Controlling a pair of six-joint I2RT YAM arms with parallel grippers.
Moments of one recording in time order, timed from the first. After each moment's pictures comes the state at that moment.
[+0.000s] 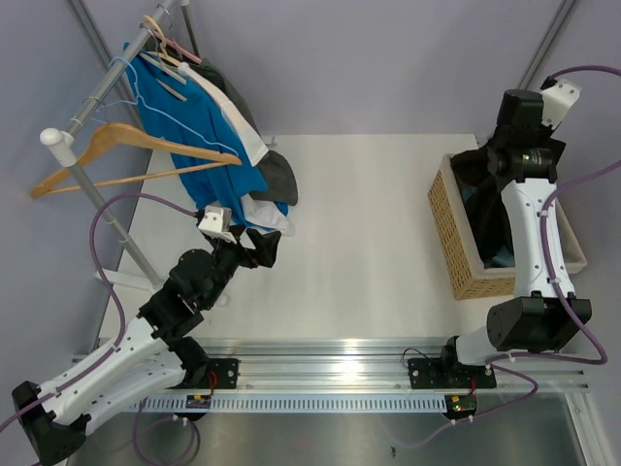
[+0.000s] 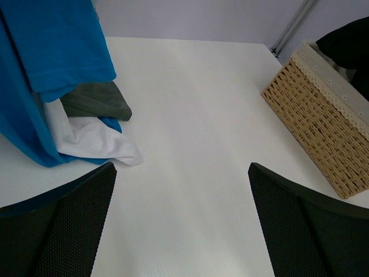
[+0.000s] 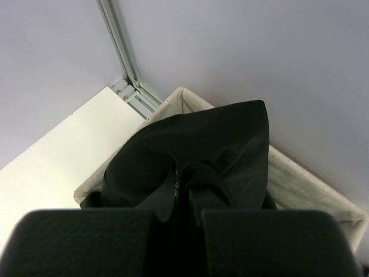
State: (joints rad) left arm -0.79 0.64 0.59 -0.01 -0.37 -0.33; right arm -0.05 1.50 1.76 -0.64 0.72 0.27
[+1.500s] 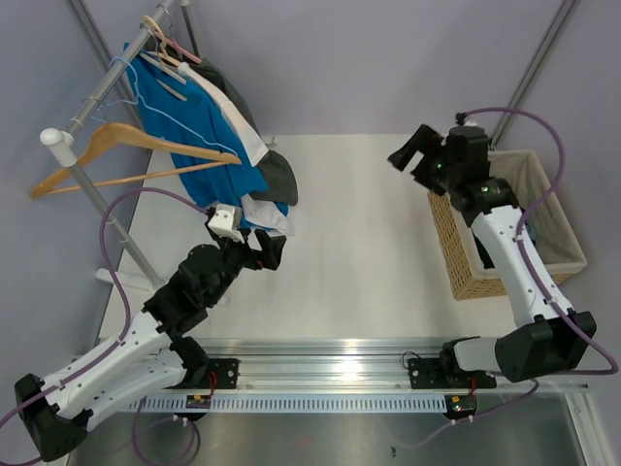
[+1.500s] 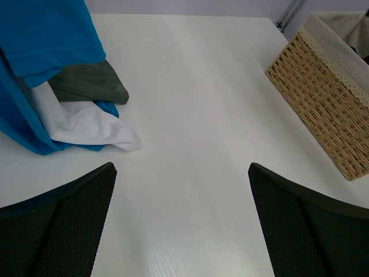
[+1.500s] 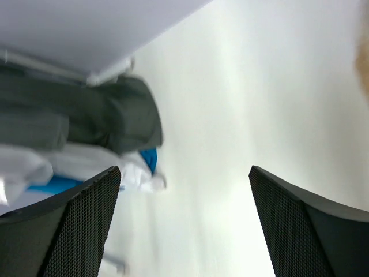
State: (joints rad) left arm -0.79 0.70 0.61 -0.06 -0.34 -0.34; right arm 0.15 1.35 1.43 -0.54 -0.05 0.68
